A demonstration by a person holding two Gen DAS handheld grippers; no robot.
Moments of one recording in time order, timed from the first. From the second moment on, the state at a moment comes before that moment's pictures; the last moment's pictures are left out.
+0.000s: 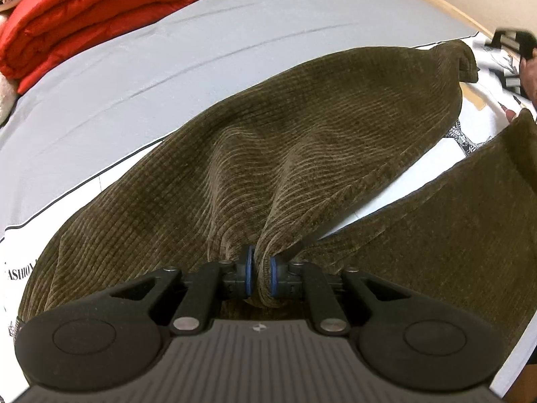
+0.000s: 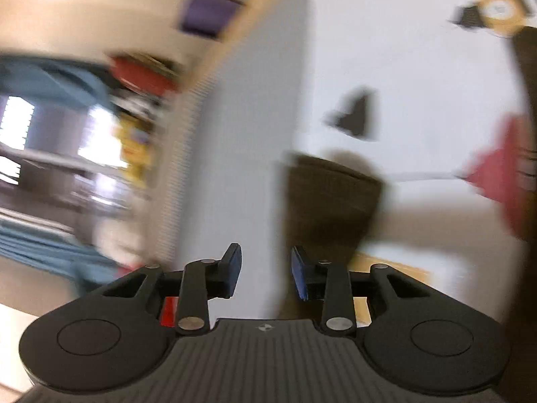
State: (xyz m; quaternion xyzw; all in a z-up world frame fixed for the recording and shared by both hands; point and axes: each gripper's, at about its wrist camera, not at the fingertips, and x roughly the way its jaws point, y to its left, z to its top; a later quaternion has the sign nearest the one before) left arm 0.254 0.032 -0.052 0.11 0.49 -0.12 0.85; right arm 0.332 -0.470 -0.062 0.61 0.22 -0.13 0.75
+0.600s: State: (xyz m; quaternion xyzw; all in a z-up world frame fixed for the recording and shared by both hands) left arm 0.257 0.027 -0.059 0.12 0.50 -0.13 0.85; right arm 0.342 -0.429 -0.112 0.65 0.25 -0.07 0.72
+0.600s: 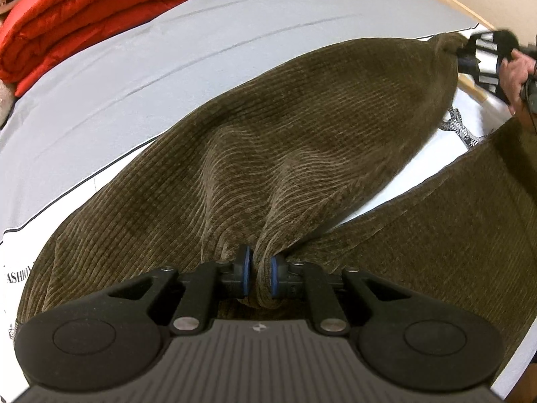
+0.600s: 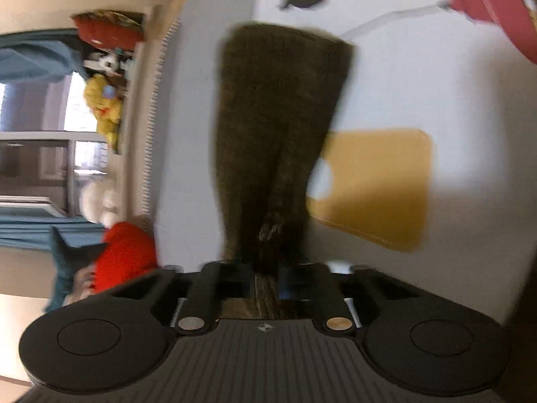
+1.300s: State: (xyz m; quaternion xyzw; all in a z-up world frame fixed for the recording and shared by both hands) left arm 0.249 0.026 -0.040 0.07 0.49 -0.22 0.84; right arm 0.290 -0.502 -0.080 0.53 0.30 -0.26 0.75
